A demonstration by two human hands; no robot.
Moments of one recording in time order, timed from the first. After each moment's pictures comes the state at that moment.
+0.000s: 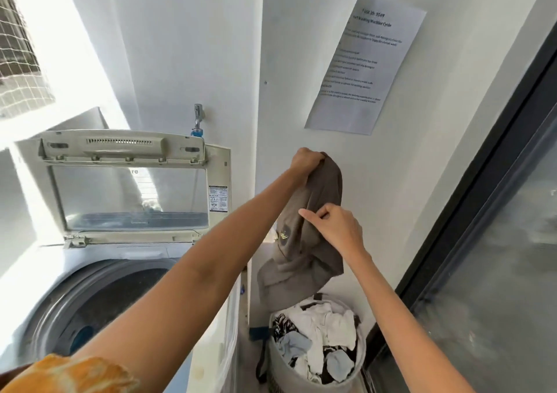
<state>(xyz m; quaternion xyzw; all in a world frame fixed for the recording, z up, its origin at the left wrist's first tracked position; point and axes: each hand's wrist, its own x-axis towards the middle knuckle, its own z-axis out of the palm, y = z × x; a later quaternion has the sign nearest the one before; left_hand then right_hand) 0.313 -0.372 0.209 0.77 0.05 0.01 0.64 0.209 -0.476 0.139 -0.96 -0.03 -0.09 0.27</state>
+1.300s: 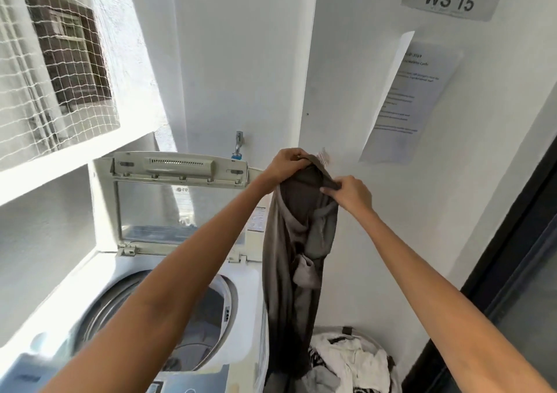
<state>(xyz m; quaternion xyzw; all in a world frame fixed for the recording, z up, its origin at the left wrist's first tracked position) 0.260 -0.237 0.245 0.80 -0.13 0.13 0.57 0.286 -0.415 0.209 -0.95 -0.09 -0.14 0.25</state>
